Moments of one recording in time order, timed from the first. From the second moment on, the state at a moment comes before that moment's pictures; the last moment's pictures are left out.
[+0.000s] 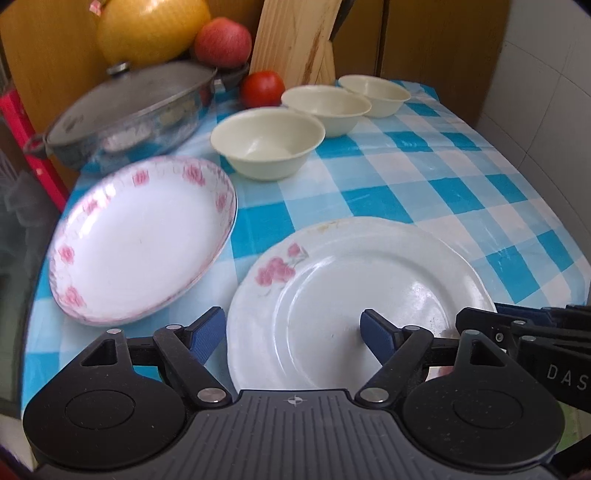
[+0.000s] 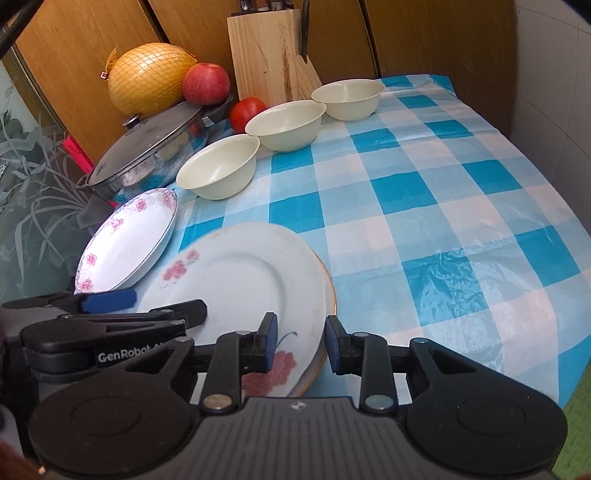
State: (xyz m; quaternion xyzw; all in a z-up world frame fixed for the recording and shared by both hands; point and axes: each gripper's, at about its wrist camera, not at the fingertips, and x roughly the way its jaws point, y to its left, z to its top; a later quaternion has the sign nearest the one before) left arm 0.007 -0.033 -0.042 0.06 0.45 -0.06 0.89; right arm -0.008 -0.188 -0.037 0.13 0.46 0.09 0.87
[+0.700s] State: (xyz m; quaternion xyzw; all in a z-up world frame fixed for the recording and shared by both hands) left arm 0.025 0.053 -0.015 -0.04 0.43 0.03 0.90; right arm 0.025 -0.161 -0.015 0.11 0.41 0.10 0.90
